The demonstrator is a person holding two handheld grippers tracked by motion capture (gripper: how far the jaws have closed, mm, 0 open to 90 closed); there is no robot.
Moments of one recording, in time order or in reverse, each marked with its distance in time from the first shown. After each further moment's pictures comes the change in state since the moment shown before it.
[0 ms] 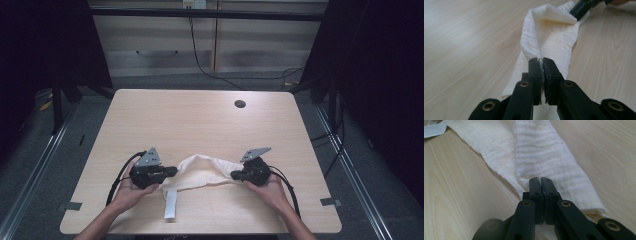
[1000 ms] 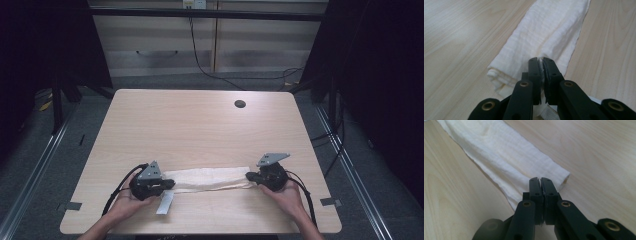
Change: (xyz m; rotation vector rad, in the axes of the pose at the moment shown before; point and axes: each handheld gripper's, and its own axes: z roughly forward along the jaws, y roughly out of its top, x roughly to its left) left arm -0.002 -0.033 0.010 0.083 -0.020 0.002; right arm -0.003 -0.027 -0.037 -0.024 -0.105 -0.013
